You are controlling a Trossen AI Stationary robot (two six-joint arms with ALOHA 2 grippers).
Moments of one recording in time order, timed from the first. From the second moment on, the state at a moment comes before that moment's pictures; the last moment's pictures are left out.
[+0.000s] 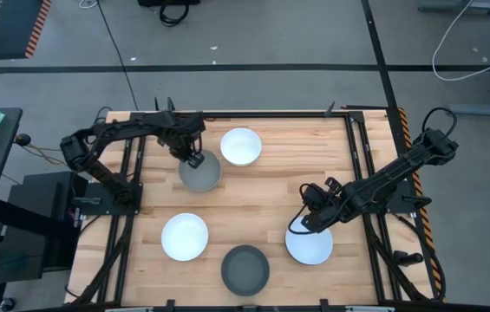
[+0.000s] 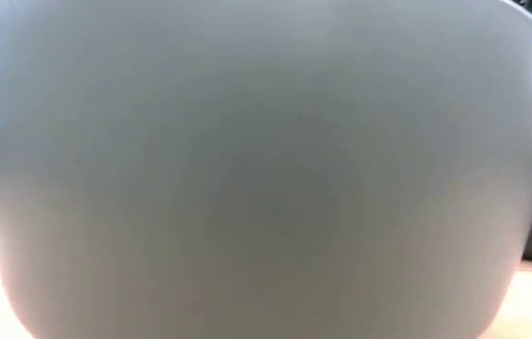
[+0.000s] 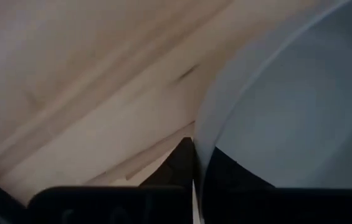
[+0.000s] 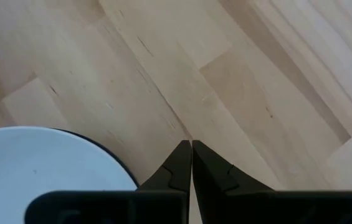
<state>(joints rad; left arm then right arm) 0.57 1.56 1.05 -0.98 0.01 -0.35 0.49 1.34 0.86 -0.92 0.45 1.07</state>
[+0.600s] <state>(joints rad) 0.59 1.58 1.47 -0.89 -0.05 -0.27 0.49 1.34 0.86 -0.92 0.50 0.96</state>
